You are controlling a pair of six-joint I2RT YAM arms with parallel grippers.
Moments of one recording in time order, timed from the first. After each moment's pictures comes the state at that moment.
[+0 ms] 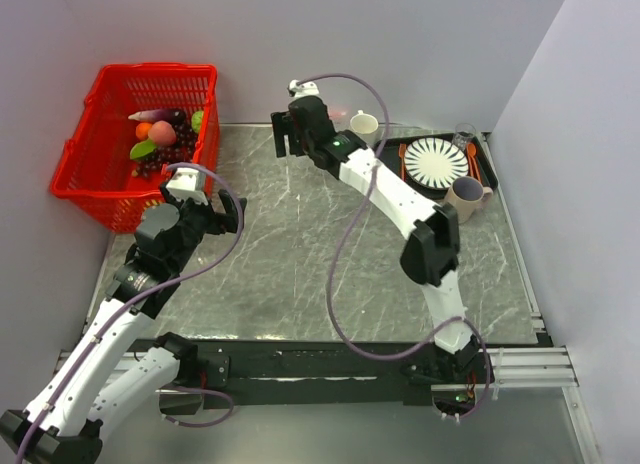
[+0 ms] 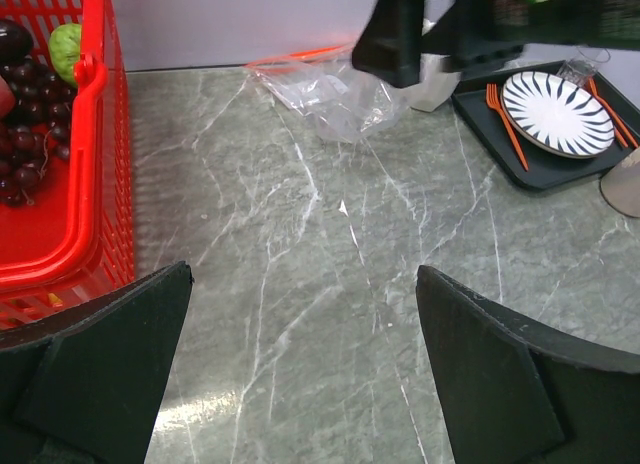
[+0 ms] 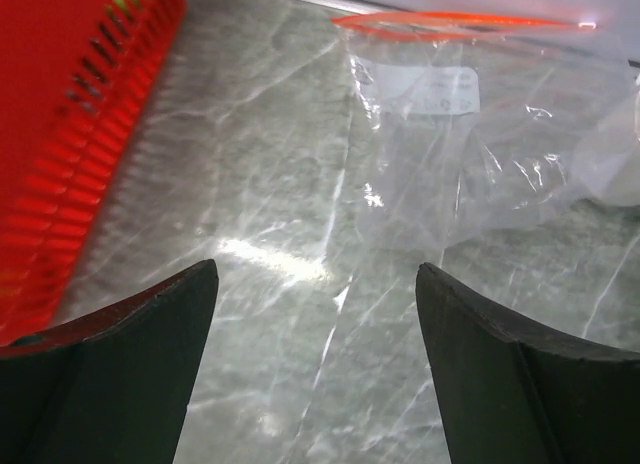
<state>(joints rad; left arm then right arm) -0.44 0.73 0.82 -0.21 -0.15 -0.18 0.69 2.14 2.17 -0.51 0.30 0.25</state>
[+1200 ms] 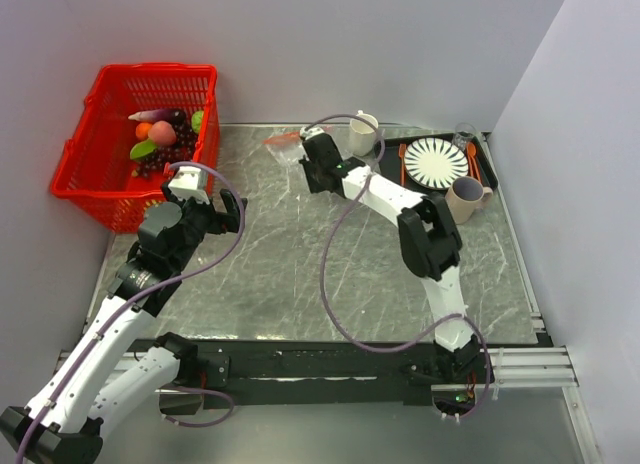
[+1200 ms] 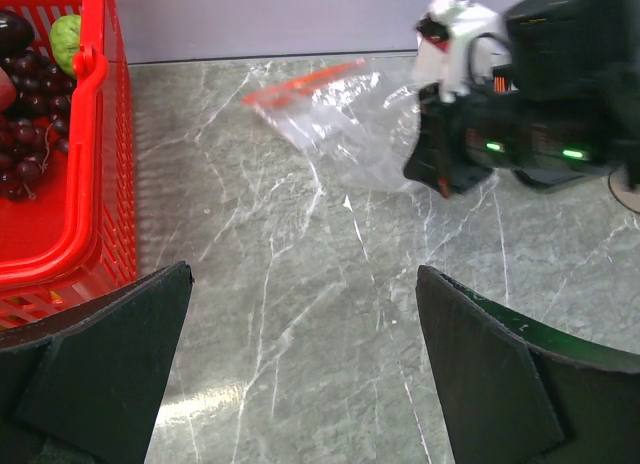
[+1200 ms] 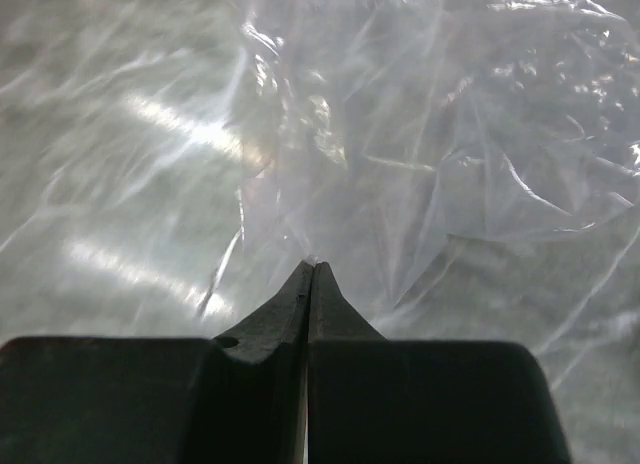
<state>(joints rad) -0.44 0.75 0.82 -0.21 -0.16 -0.18 0.62 2.16 1.79 -0.38 0.19 0.15</state>
